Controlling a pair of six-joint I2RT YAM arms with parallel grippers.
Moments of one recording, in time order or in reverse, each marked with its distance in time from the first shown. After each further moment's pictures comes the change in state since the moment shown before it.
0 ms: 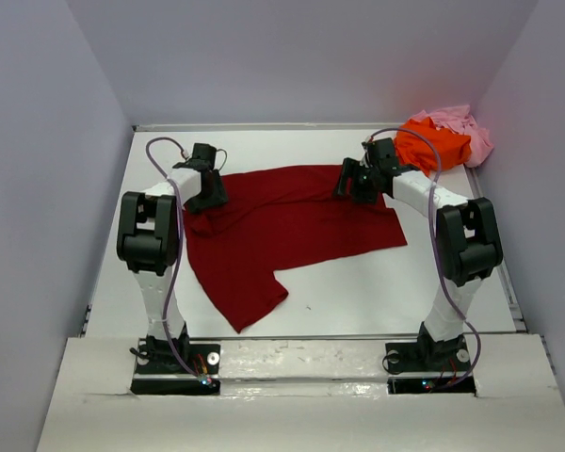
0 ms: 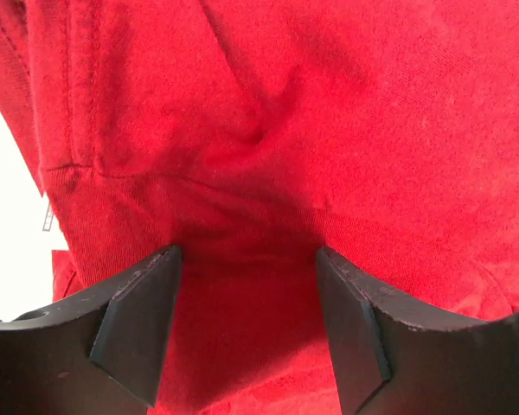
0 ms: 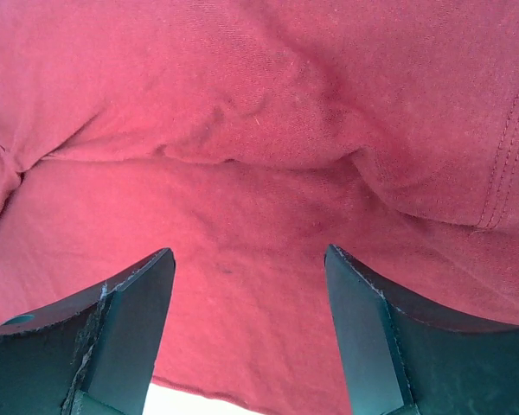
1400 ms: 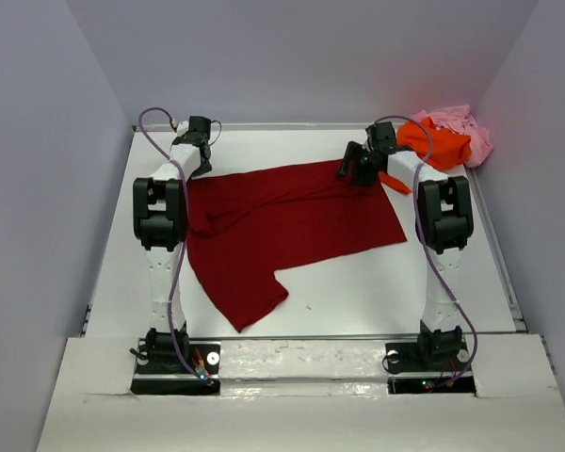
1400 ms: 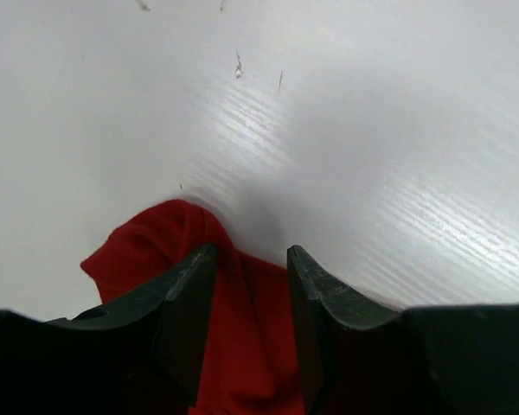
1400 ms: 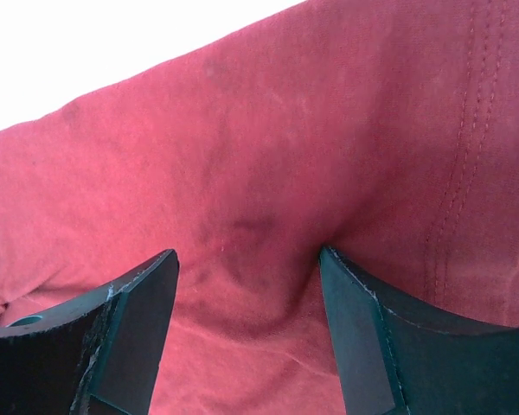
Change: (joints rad) left arm 0.058 0.321 0.499 -0.061 -0.242 0.011; right arm -0.092 0.399 0.445 -0.076 -0.034 -0.008
